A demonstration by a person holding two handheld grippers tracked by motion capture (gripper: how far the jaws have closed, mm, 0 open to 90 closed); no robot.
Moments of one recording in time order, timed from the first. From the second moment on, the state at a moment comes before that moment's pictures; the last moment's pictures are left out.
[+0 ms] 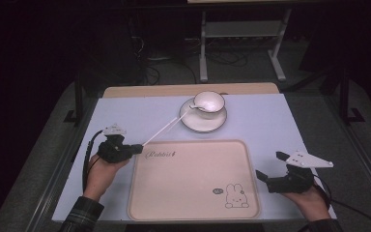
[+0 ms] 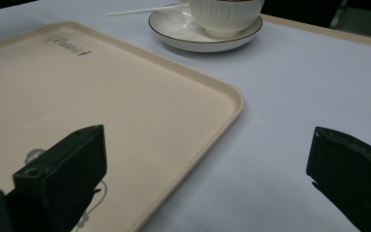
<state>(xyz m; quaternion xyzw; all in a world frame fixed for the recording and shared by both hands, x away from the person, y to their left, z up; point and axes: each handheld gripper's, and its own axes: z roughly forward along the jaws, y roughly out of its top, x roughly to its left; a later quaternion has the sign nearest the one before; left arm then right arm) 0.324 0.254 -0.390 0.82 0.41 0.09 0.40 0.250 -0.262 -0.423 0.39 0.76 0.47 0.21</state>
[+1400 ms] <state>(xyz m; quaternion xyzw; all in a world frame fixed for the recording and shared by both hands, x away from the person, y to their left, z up) 0.298 0.216 -0.434 0.87 0.37 0.07 0.32 0.250 -0.259 -0.422 0.39 0.76 0.47 0.22</state>
